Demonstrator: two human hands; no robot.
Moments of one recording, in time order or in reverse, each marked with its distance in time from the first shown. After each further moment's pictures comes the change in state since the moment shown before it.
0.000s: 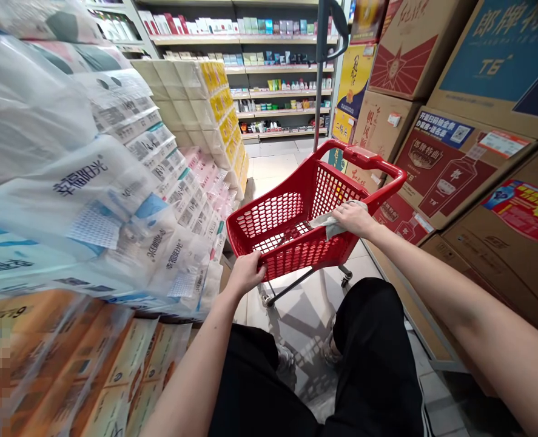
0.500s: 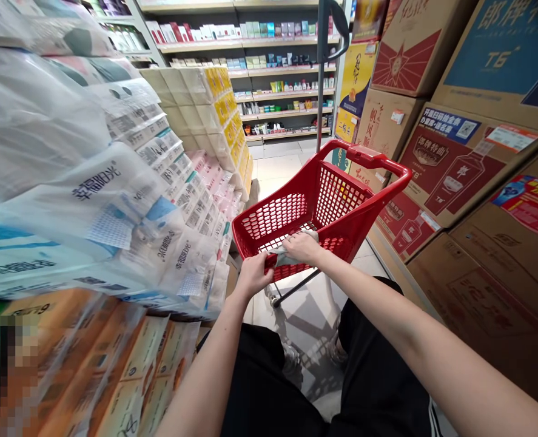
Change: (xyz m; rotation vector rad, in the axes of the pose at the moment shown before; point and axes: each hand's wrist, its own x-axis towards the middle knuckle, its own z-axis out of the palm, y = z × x) left_hand -0.007 0.010 -0.001 0.027 0.022 0.000; right_hand 0.061 -0.160 0.005 0.236 -0.014 -0.153
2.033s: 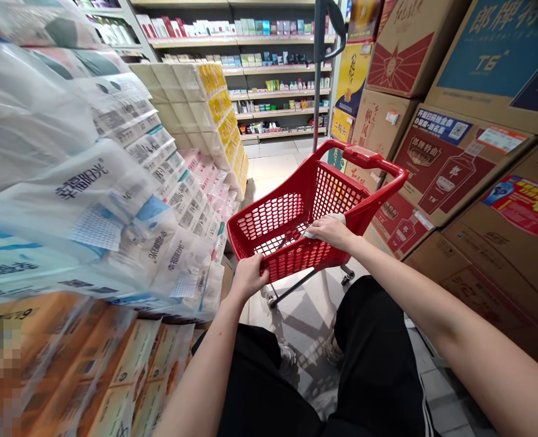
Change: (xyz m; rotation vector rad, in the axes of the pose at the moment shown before) left_hand -0.002 0.001 0.002 0.001 0.013 -0.020; right_hand -0.058 0.082 -0.037 0.095 0.017 0.058
